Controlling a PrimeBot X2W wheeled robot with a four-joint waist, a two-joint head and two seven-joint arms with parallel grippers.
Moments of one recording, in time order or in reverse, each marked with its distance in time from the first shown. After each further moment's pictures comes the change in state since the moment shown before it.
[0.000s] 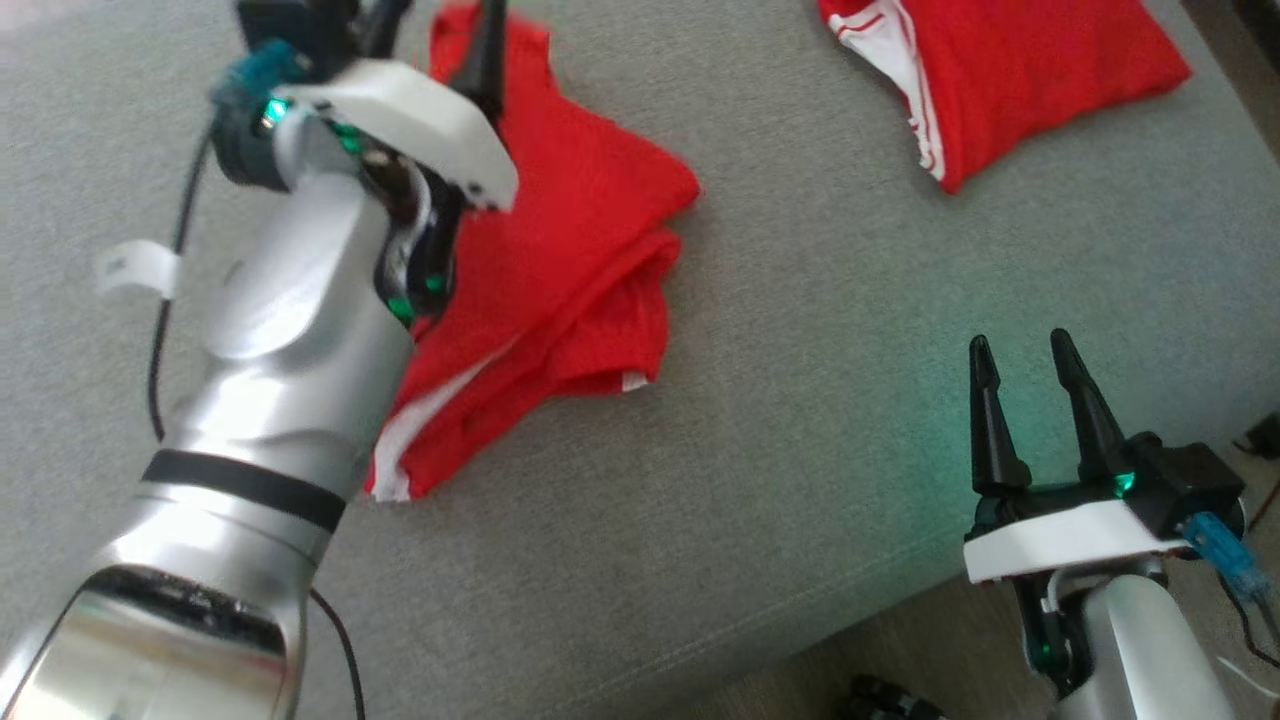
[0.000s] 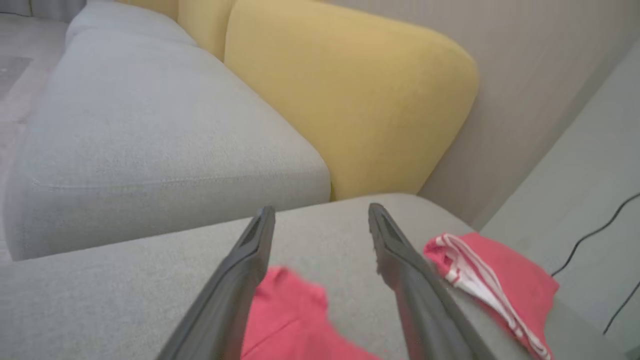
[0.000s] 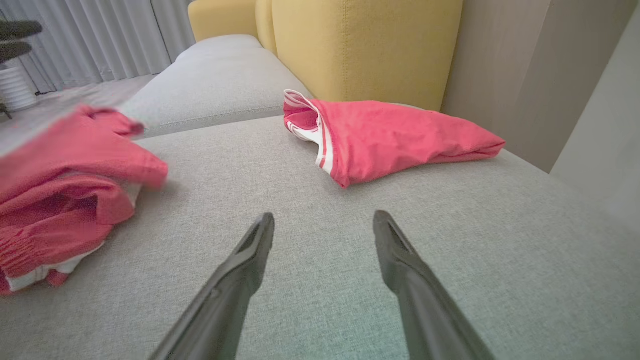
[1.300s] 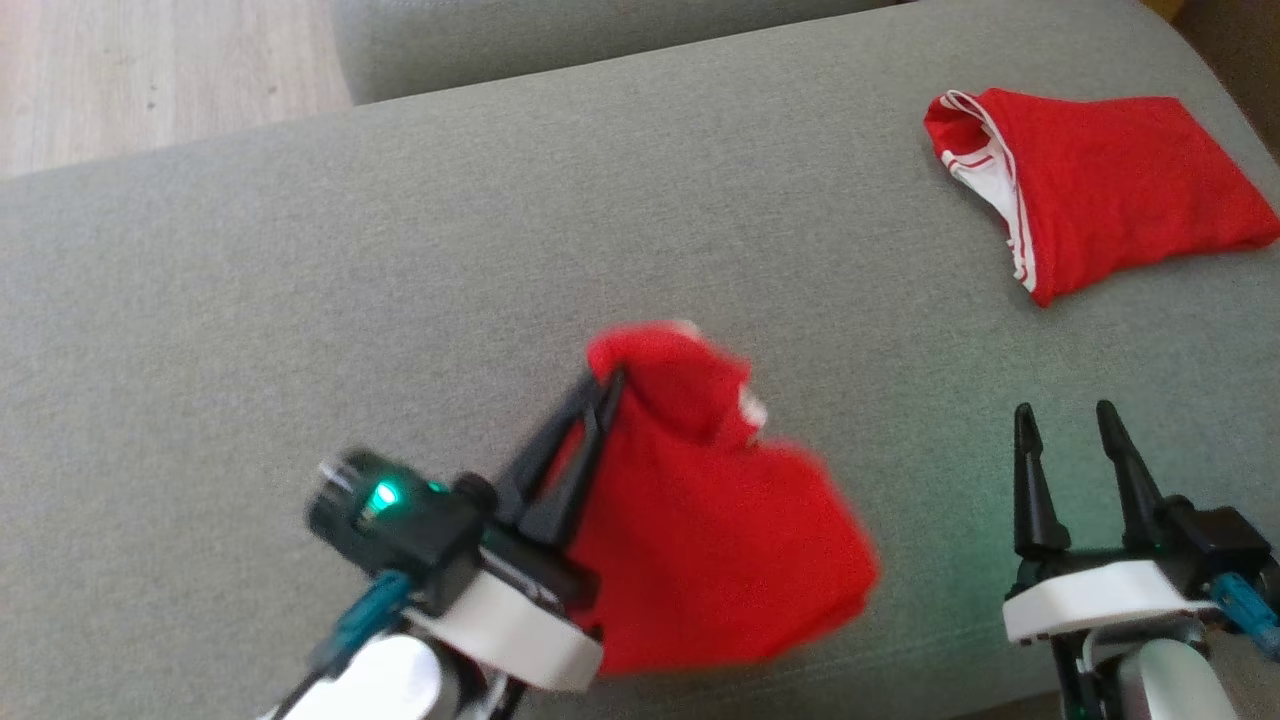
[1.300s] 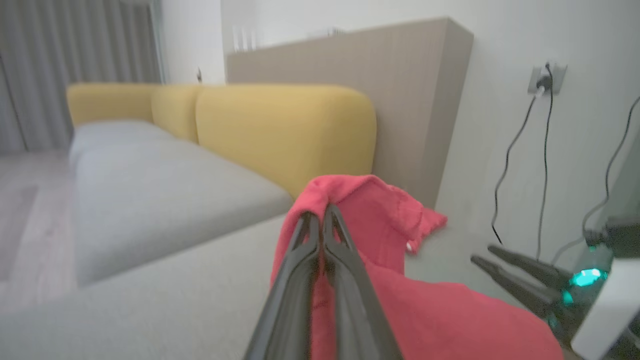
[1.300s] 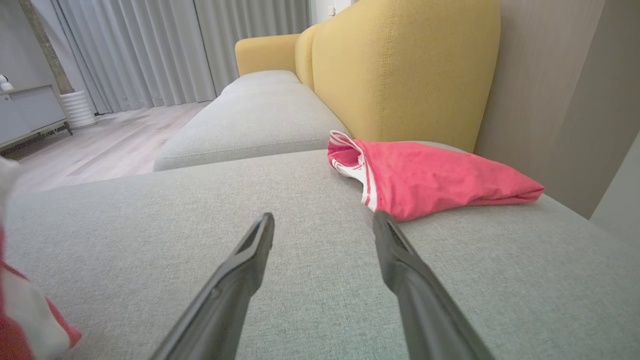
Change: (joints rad) left arm 0.644 0.381 -0.337 -1.079 0.129 0.334 0.003; right arm 0.098 0.000 -0.088 0.006 -0.065 0.000 0.000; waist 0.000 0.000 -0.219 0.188
